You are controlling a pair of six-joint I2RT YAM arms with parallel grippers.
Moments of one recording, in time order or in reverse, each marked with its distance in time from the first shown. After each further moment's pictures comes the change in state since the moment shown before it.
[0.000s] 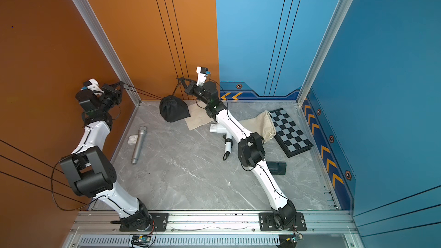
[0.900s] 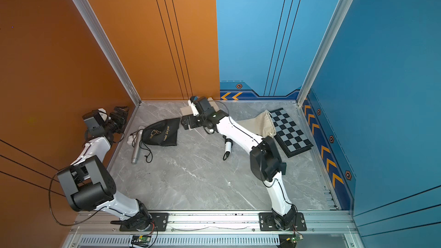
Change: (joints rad) left arm 0.010 -0.176 -0.262 -0.383 -0.105 0.332; right arm 0.067 -0.589 -0.639 -0.779 0.257 -0.549
